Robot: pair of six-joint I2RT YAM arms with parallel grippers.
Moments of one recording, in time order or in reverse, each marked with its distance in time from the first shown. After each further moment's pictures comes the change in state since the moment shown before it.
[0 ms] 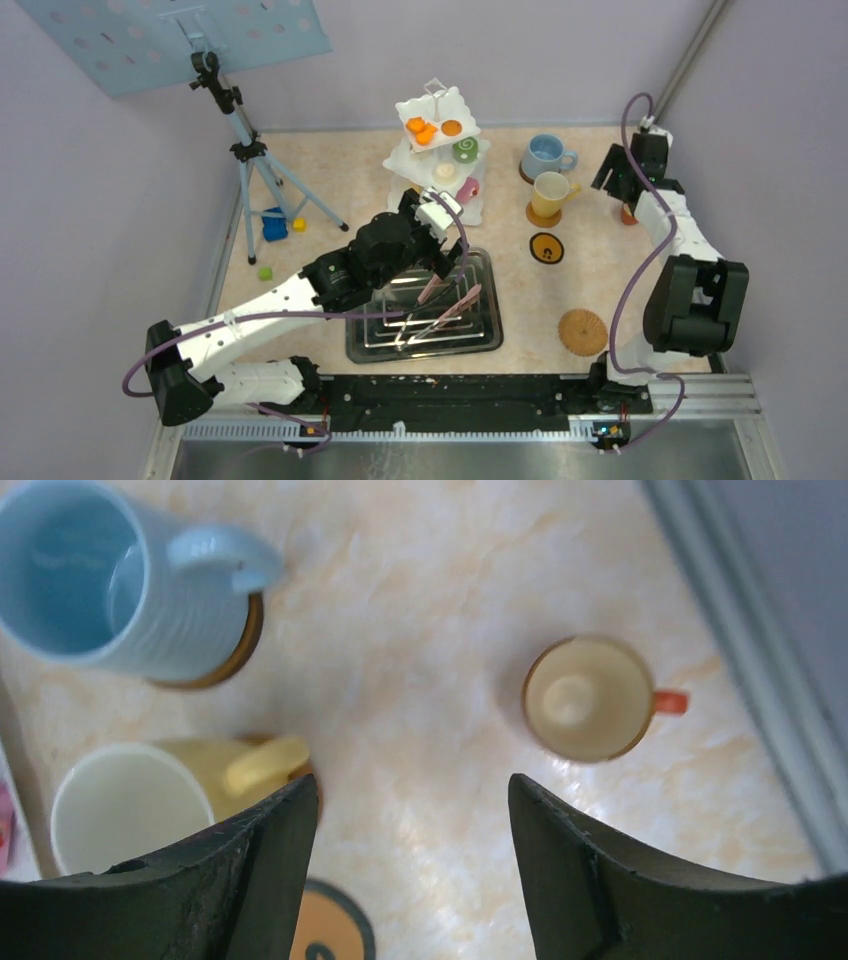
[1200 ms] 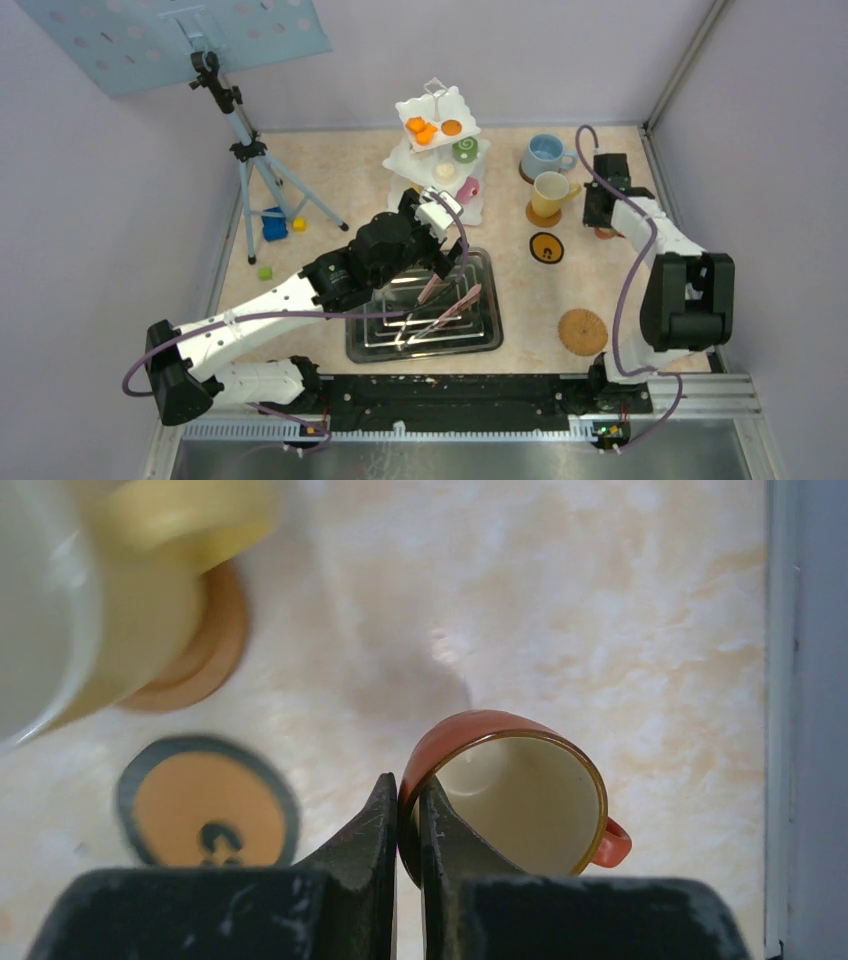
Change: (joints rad) left arm -0.001 0.000 0.000 0.000 -0.003 0.000; right arm 0.079 0.100 -0.004 -0.166 0.153 -0.183
